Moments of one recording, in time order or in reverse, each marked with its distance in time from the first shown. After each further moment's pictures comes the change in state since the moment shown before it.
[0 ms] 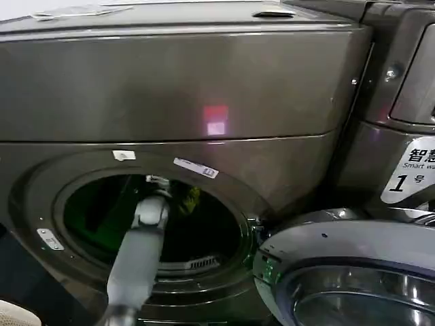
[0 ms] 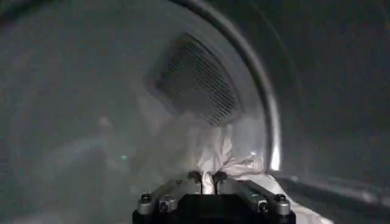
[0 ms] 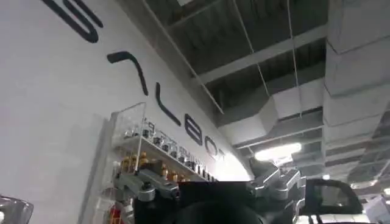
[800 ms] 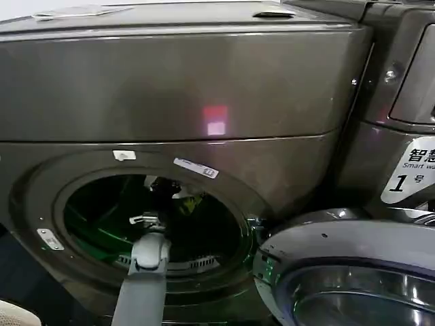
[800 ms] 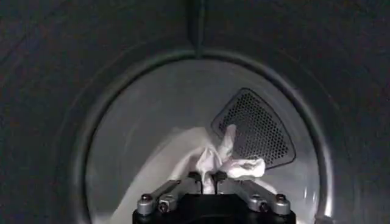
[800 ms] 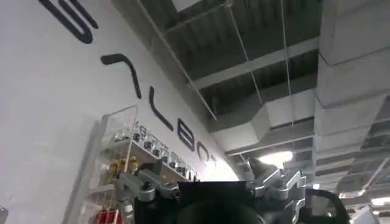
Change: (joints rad) left arm 0.305 -0.112 -0.092 -0.319 0.031 -0.141 -0.230; right arm -0.005 -0.028 0.017 -0.048 -0.040 0.031 -0.006
